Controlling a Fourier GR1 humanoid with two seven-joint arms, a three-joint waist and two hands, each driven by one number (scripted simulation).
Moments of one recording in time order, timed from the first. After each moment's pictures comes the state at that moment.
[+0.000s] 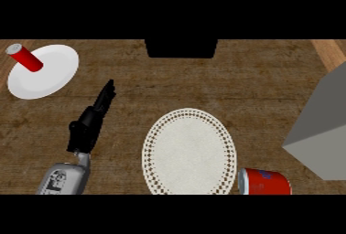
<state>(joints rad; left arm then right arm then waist) -0.18 0.13 -0.11 -1.46 -0.08 0.06 0.04 -0.50 -0.96 -0.44 -0.90 -0.04 0.25 -0.51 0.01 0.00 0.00</state>
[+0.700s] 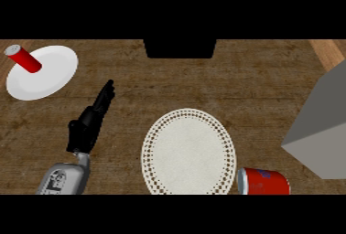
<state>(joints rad) -0.18 0.12 -0.09 -1.46 -0.09 0.04 0.05 -0.63 -1.03 -0.50 -0.77 -0.22 0.52 -0.37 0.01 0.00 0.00</state>
